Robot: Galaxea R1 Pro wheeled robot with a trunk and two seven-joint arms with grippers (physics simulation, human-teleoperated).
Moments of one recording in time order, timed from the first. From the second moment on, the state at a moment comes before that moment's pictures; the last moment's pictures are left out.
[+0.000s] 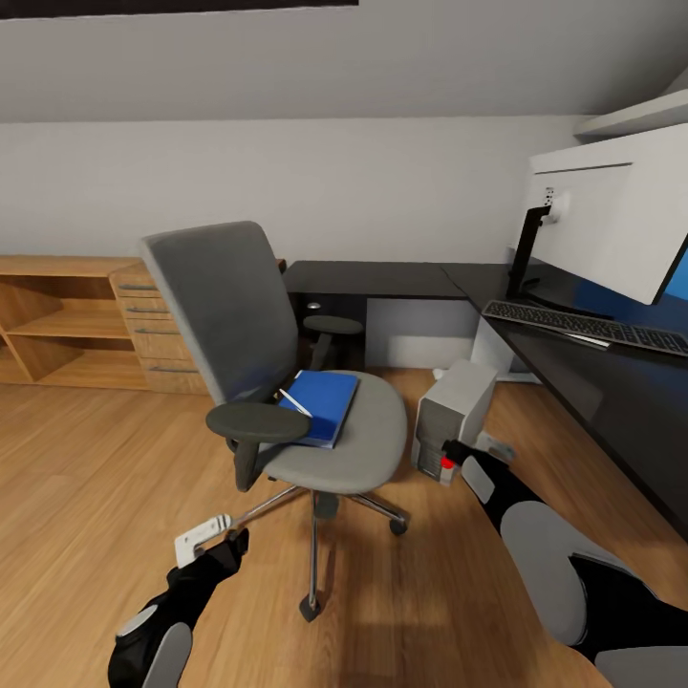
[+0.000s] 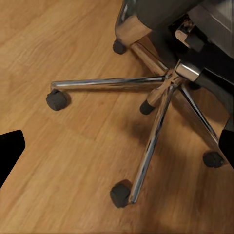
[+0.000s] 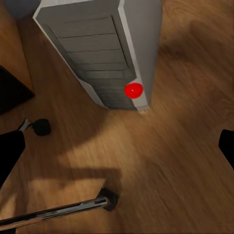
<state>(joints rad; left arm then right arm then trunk) -0.05 -0.05 -0.05 -1.62 0.49 0.47 0.39 -0.98 0.01 -0.29 -0.30 -0.21 0.12 -0.24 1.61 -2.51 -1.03</state>
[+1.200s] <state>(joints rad) -0.05 -0.05 -0.06 -1.62 0.49 0.47 0.39 -0.98 0.03 -0.29 -0.36 -0.19 0.12 -0.25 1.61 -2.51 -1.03</state>
